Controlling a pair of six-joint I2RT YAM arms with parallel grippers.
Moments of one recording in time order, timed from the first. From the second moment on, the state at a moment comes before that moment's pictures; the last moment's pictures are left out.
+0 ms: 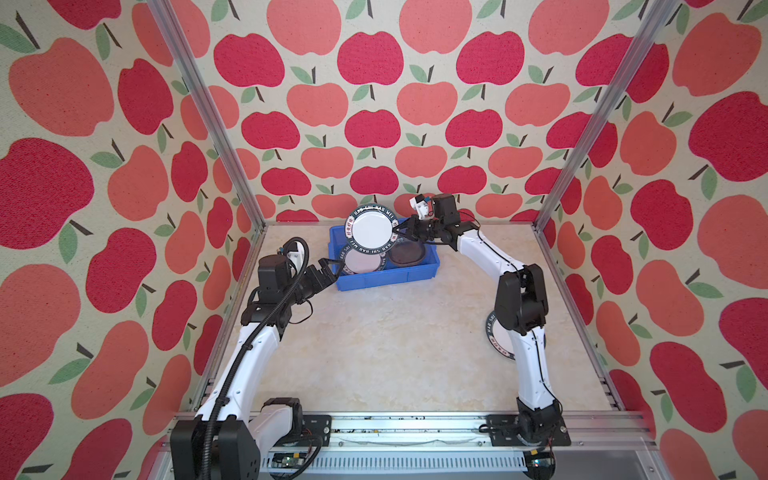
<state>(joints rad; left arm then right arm) -0.01 1.07 0.82 -0.21 0.59 -0.65 0.49 2.37 2.18 -0.35 -0.71 0.66</state>
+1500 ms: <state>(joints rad) 0.02 1.04 0.73 -0.24 0.60 -0.64 0.58 2.74 2.64 -0.80 -0.53 0.51</state>
